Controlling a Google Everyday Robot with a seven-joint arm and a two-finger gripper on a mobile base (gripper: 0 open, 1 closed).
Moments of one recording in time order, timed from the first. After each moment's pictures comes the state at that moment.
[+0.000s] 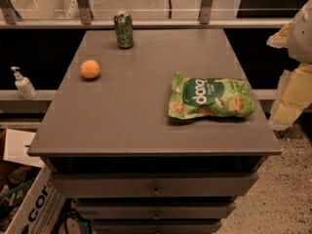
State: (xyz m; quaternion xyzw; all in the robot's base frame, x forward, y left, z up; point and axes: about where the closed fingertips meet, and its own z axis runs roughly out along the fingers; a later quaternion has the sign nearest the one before) arm 0.438 -0.217 0.976 -0.60 0.78 -0.03 0.16
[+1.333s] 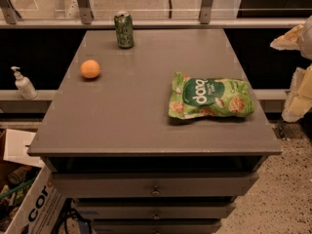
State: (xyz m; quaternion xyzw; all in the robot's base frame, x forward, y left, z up) arm 0.471 -0.256 0.953 -0.63 0.76 0.01 0.18
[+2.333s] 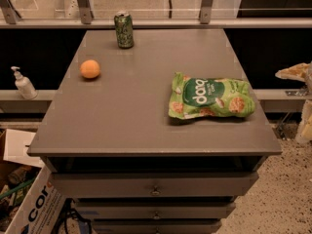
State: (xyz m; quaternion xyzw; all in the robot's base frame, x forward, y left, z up) arm 0.487 -0.321 0.863 -0.66 0.73 0.05 0.18
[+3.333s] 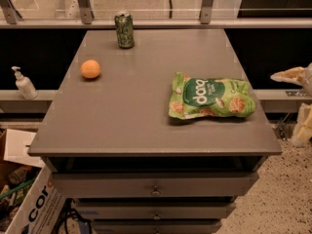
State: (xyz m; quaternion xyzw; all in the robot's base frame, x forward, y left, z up) arm 0.490 -0.315 0.852 -0.67 0.71 0.07 0.21
